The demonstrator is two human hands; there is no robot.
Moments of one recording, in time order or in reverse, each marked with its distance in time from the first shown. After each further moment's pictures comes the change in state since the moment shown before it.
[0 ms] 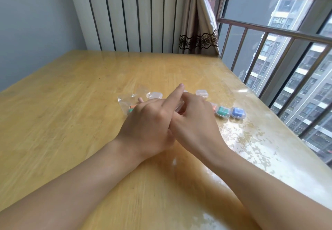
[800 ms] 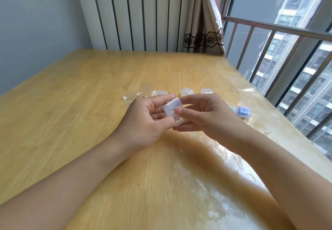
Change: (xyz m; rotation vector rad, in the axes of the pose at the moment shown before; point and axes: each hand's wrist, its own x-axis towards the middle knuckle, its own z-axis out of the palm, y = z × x) left_hand -0.011 -0.014 -0.008 -0.988 -0.149 -0.620; right_hand 0.014 0.027 -0.027 0.538 -0.436 0.169
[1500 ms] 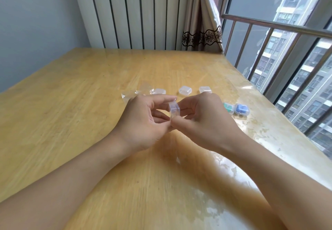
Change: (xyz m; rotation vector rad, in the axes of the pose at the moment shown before) left_hand 0.000 0.001 0.001 0.234 0.043 -0.002; right_hand -0.006 -0.001 0.015 -0.675 0.212 -0.265
